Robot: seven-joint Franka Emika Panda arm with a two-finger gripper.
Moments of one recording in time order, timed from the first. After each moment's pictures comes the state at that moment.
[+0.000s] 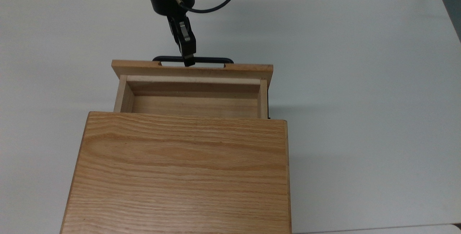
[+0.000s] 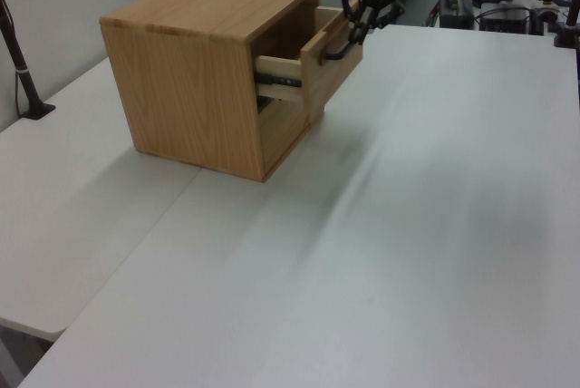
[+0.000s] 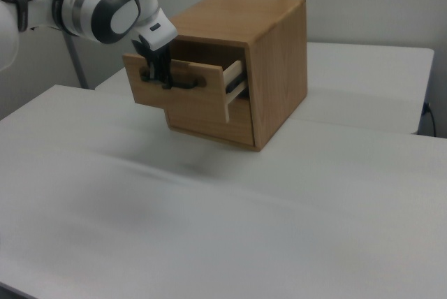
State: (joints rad) arm -0.03 0.15 0.04 -1.63 0.13 2.10 1.13
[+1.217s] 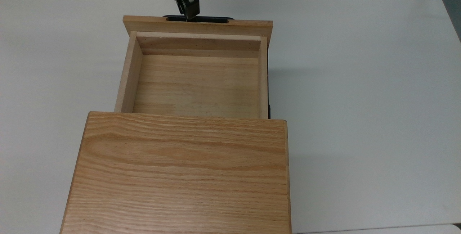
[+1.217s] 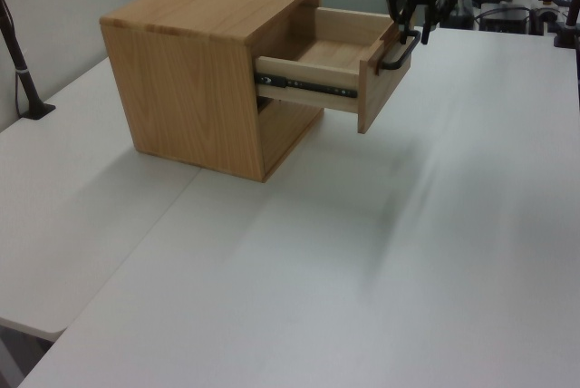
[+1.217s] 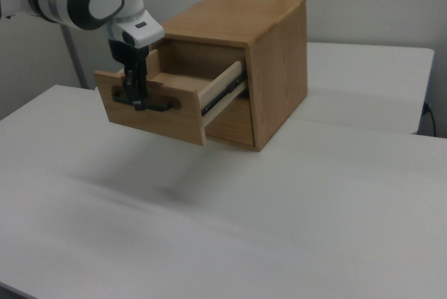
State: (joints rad) arm -0.05 0.01 0.04 -1.69 0.12 1.78 0.99
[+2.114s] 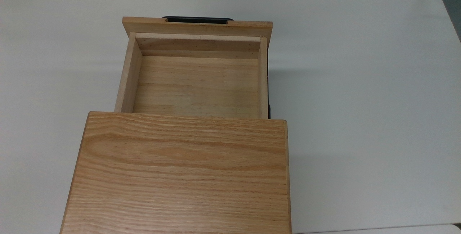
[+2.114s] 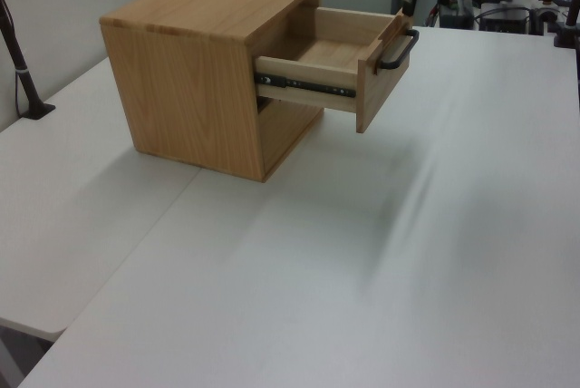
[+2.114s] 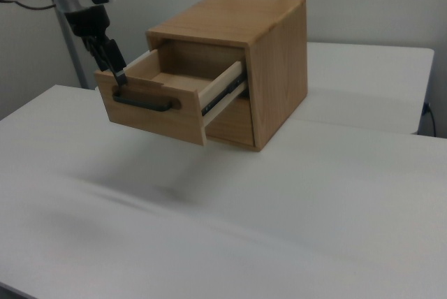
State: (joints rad) arm 0.07 -0.08 0.04 -1.65 -0.04 1.72 0.53
